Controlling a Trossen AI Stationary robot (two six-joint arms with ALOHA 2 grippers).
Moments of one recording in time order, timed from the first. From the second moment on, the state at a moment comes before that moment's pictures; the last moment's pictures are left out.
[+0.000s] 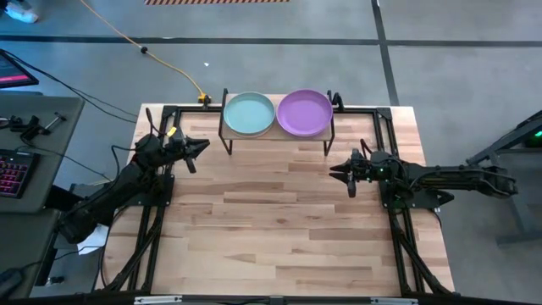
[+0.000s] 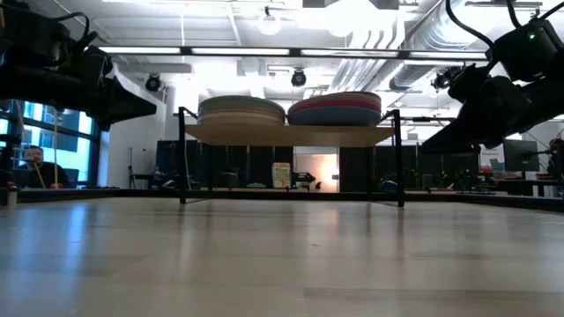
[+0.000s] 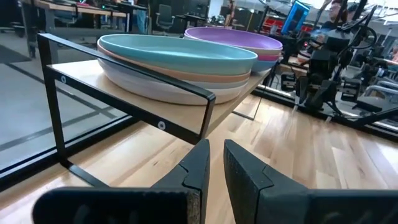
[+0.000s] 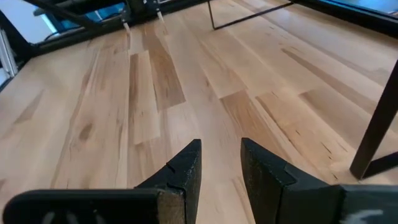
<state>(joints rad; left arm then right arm) 0.82 0.16 0.01 0.06 0.37 -0.15 -0.24 0.58 0.01 0.22 -0.08 0.20</state>
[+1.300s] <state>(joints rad) 0.37 0.00 0.01 0.07 0.36 -0.15 -0.24 0.09 0.01 0.16 -0.08 0.20</state>
